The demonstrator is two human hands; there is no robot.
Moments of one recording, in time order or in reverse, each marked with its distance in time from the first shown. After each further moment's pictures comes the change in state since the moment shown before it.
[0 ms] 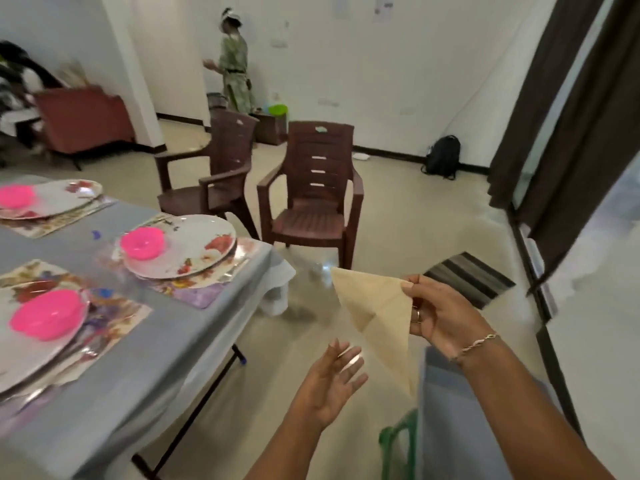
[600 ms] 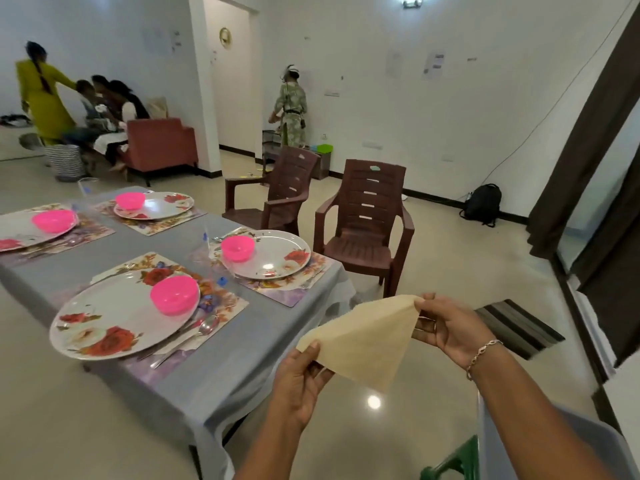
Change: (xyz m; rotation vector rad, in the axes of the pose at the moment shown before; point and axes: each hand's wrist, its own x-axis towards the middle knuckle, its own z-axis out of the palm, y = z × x) left_hand -0.161 0.100 -0.099 -0.098 0.141 0.434; right_hand -0.039 0.037 0.140 -0.068 -0.012 -0.007
